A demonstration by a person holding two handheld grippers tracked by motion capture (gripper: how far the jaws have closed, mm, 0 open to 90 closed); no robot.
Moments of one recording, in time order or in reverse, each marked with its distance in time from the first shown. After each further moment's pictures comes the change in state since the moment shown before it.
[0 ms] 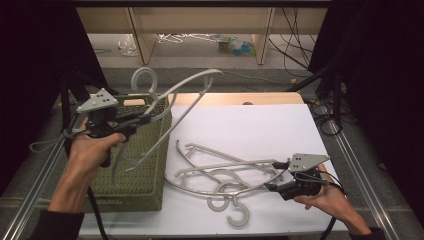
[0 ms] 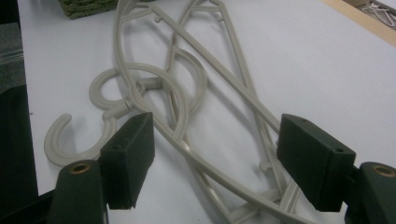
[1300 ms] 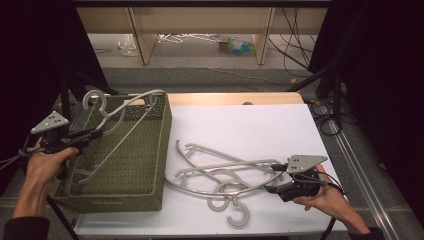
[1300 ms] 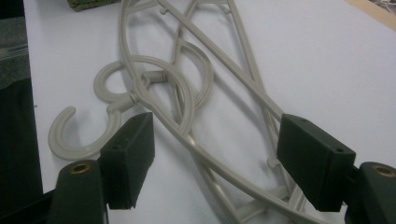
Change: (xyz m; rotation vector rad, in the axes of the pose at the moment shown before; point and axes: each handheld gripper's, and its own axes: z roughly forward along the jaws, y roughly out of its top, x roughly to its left) left arm 0.109 -0.100 -0.041 0.054 0.141 -0.054; right arm 0.001 -0.002 0.003 0.028 0.021 -0.004
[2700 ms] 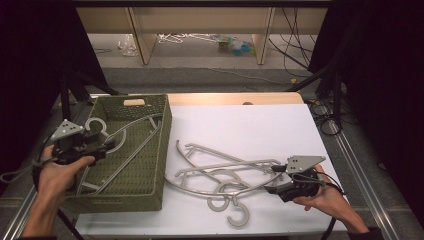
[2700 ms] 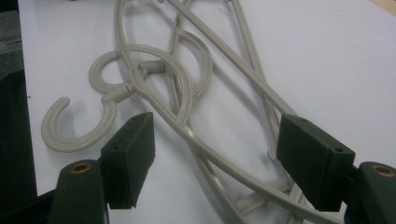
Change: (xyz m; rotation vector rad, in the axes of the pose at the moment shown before) left arm -0.067 0.005 -0.005 0.059 0.103 -0.043; right arm -0.003 -0.005 0.004 0.023 0.007 -0.003
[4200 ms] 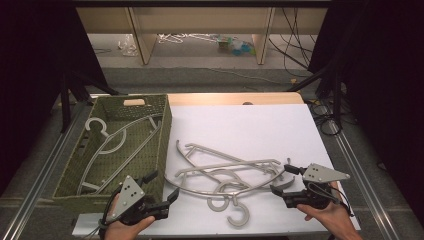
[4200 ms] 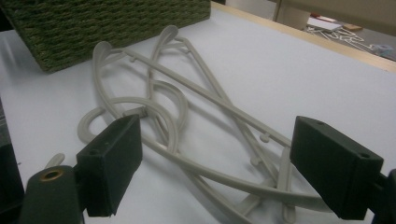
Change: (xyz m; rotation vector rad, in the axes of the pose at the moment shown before) left arm -0.151 -0.080 0.018 -0.274 -0.235 0.107; right arm 0.025 -0.020 -0.022 -0.226 -0.152 0.179
